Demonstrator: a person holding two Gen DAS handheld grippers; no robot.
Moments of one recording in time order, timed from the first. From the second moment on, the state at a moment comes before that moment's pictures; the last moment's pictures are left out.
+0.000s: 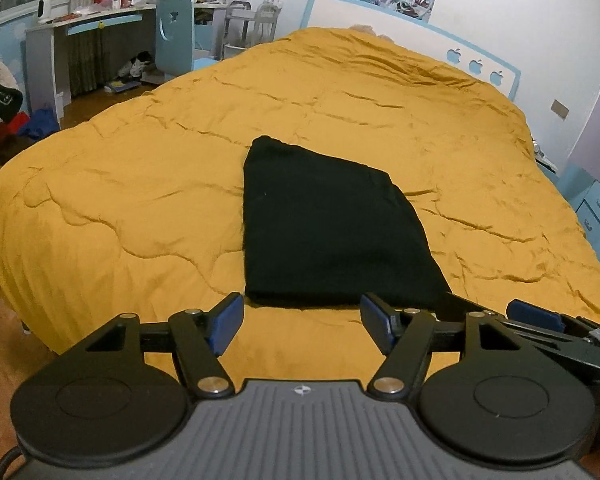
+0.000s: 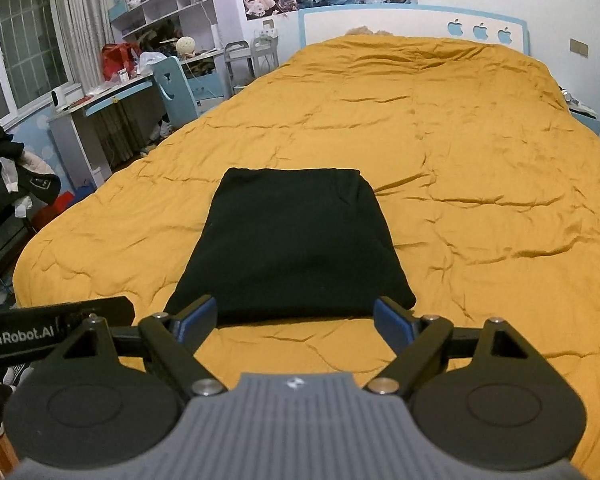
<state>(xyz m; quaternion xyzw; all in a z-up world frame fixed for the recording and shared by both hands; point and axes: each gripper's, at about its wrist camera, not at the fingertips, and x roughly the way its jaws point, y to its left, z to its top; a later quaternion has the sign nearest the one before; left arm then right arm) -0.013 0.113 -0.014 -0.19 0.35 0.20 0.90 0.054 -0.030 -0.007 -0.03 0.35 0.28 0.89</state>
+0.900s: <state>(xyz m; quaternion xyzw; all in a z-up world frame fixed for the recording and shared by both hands) -0.005 0.105 -0.019 -0.17 0.35 0.20 0.90 0.057 -0.032 -0.012 -0.03 0.37 0.26 0.89</state>
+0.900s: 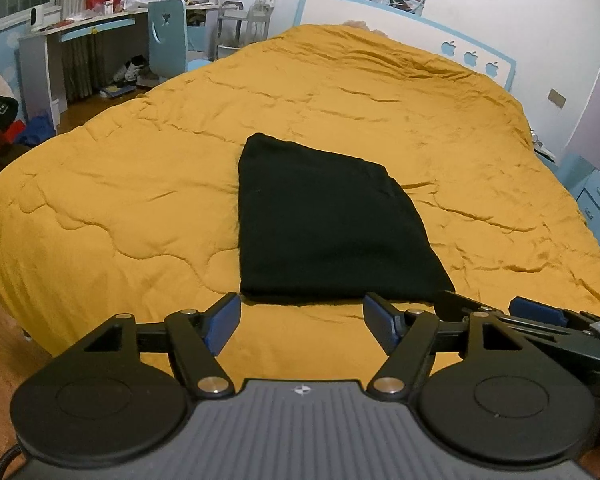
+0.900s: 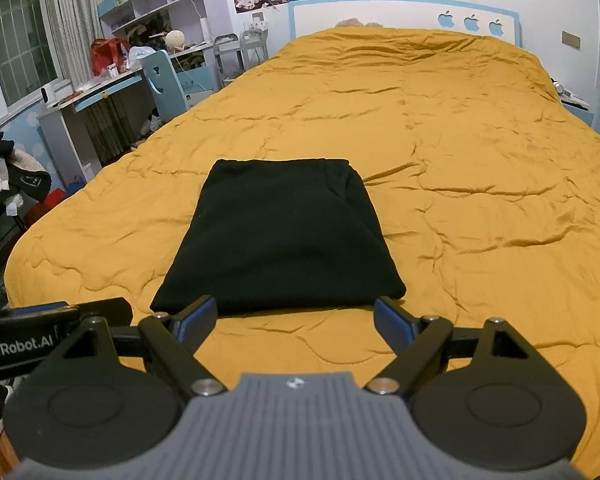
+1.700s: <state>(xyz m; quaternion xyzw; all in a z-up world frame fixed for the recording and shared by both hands) -0.003 0.114 -0.025 -0.19 0.37 0.19 0.89 0.058 -0.029 -0.013 -0.05 0.37 0.26 0.89</state>
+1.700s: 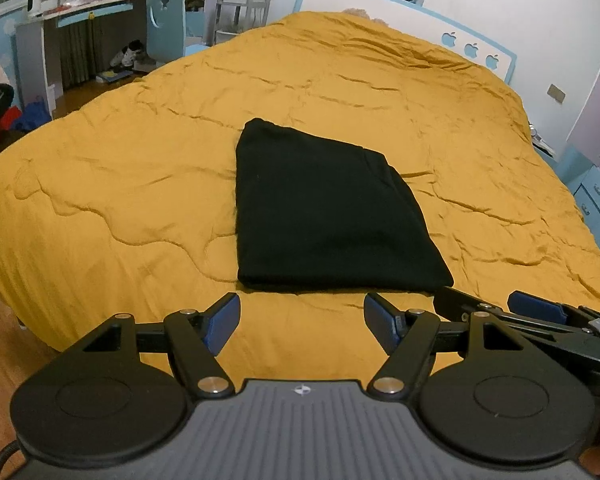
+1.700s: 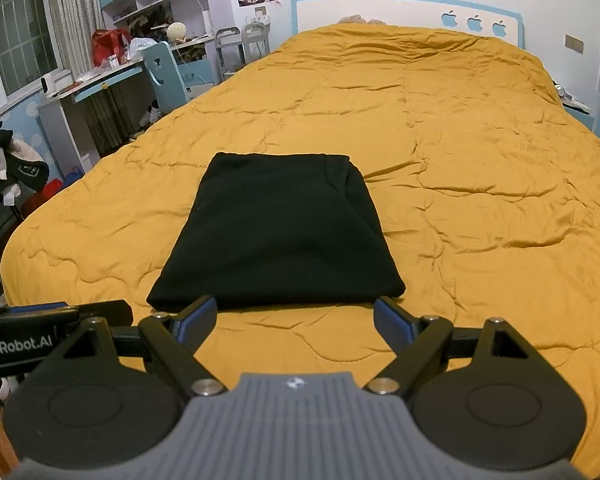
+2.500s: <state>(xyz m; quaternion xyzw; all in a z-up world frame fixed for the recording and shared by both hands) 0.001 0.111 -0.029 -0.17 0.37 0.20 0.89 0.059 -0.025 -0.015 -0.05 0.38 0.26 0.89</state>
